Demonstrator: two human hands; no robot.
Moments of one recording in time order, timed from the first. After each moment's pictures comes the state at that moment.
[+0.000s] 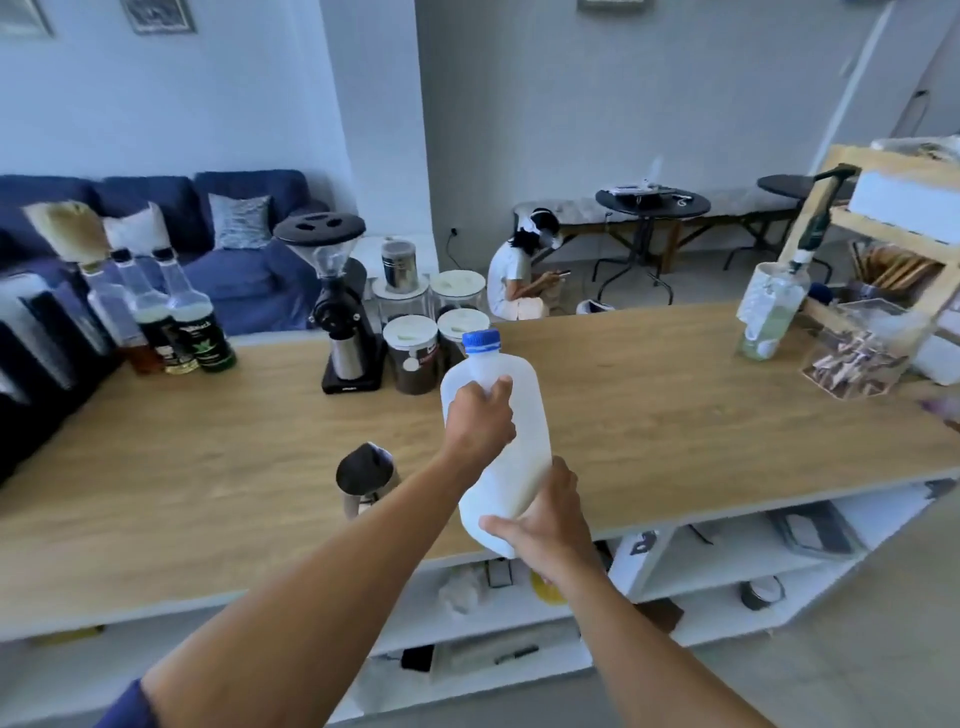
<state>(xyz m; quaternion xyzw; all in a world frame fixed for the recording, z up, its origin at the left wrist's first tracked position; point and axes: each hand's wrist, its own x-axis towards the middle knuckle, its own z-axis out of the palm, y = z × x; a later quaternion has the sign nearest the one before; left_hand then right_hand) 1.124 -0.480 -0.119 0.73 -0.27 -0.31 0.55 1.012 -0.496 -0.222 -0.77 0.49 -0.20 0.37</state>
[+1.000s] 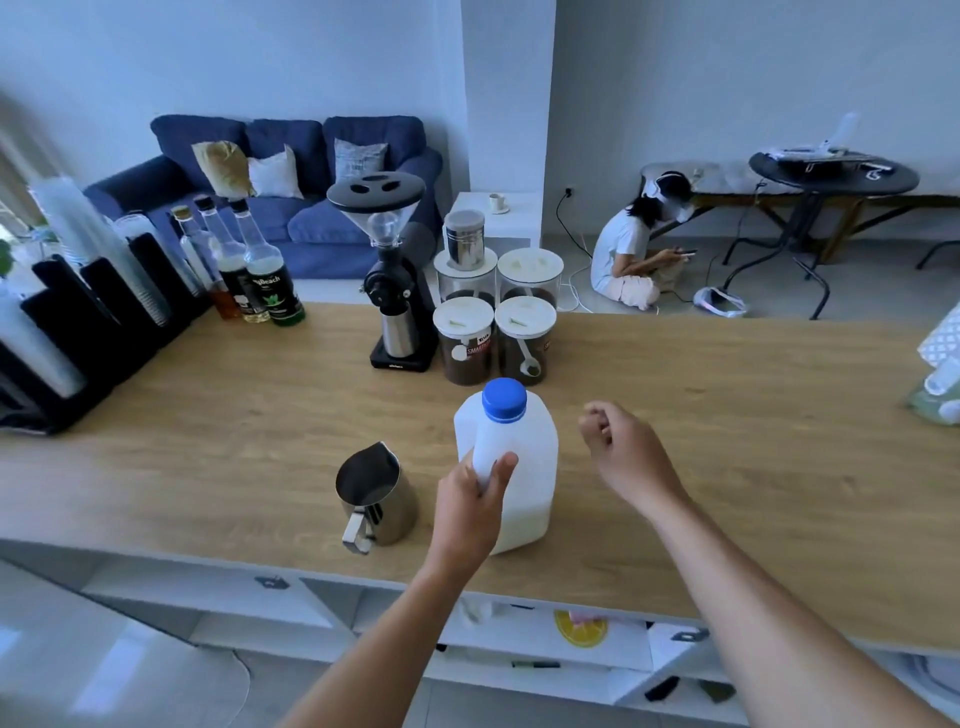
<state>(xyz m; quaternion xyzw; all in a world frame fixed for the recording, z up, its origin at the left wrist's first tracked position) 1.136 -0.504 -0.224 0.80 -0.24 -0.13 0.54 1.056 -0.685 -0.202 -0.87 0.33 -0.17 0.32</state>
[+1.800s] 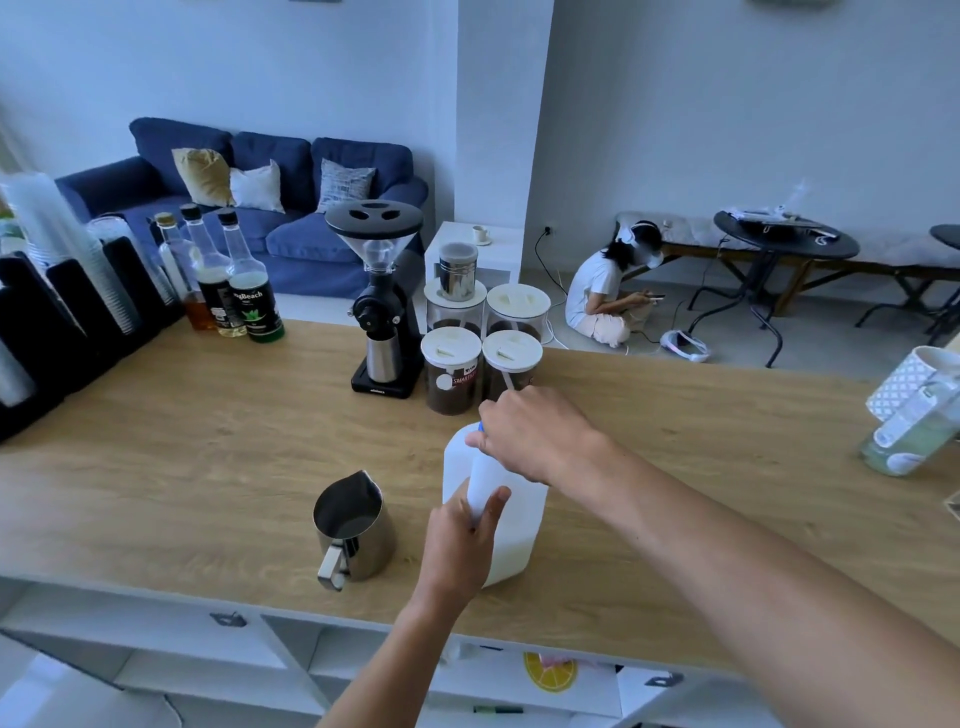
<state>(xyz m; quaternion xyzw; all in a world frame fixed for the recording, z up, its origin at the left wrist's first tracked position) 1.139 -0.508 -0.225 0.77 -0.27 -0.12 0.57 1.119 -0.607 -0.071 -0.99 0.06 0.05 -0.13</state>
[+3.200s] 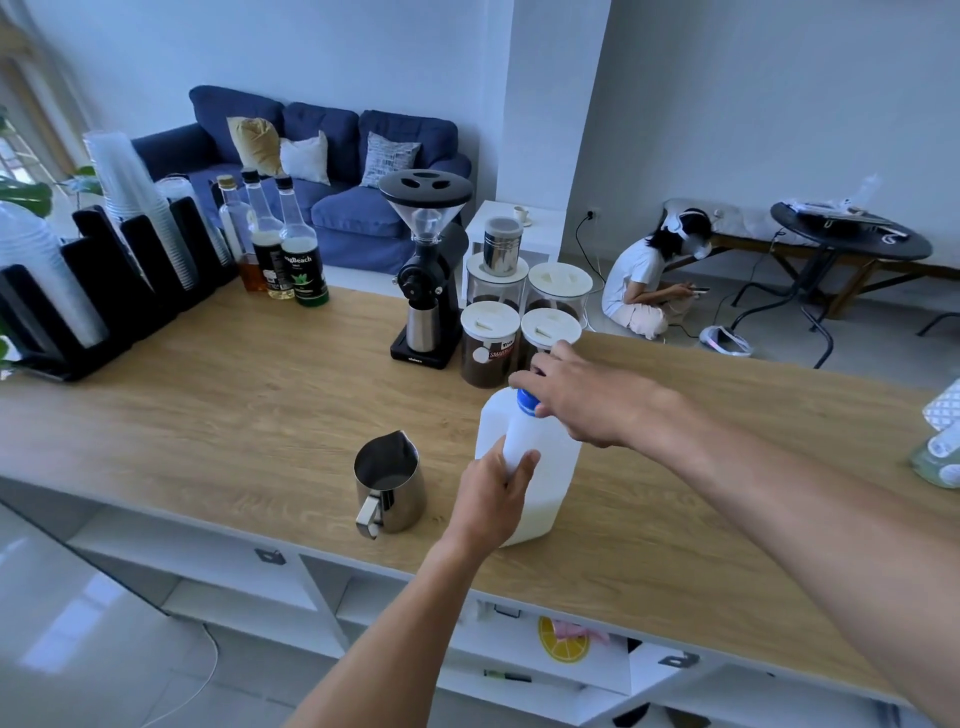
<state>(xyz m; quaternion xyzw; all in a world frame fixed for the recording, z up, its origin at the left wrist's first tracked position) 1.151 -0.509 -0.230 0.80 -0.31 -0.11 0.51 1.115 -0.629 -0.076 -0.99 -0.01 0.08 -0.08</state>
